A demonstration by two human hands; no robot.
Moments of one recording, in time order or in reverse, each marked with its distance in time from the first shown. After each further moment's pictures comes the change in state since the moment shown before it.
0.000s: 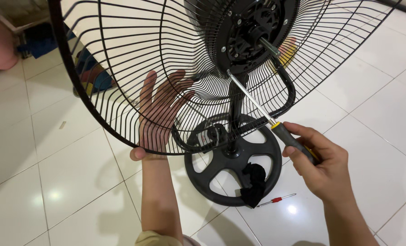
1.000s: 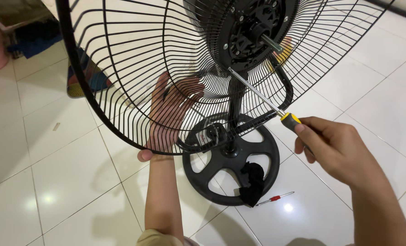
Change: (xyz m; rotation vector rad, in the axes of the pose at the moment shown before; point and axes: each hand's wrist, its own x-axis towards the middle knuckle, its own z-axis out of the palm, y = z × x) left_hand 0.002 -0.014 -0.001 -0.032 -0.010 -0.043; right_hand 0.029 -0.047 -0.009 -0.482 -0.107 0.269
